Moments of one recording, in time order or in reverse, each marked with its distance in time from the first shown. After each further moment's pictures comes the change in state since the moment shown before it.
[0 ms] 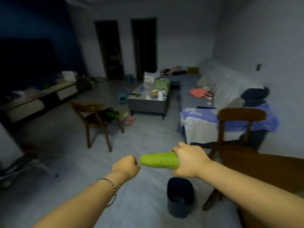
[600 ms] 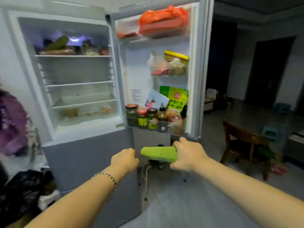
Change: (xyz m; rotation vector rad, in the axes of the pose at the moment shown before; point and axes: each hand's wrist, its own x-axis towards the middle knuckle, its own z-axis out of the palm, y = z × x) left_hand -0.251 -0.581 -0.210 0.021 0.400 -0.833; right_hand 0.141 -0.654 -0.095 0.045 0.141 -0.839
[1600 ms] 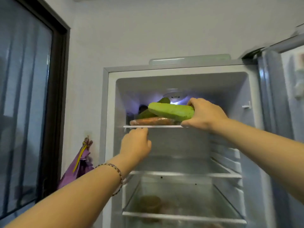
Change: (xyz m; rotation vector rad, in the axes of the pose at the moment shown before) left_hand 0.406 -0.384 -0.315 0.184 0.898 -0.289; right_hand 0.638 -0.303 -0.237 0.333 0.706 -0.456
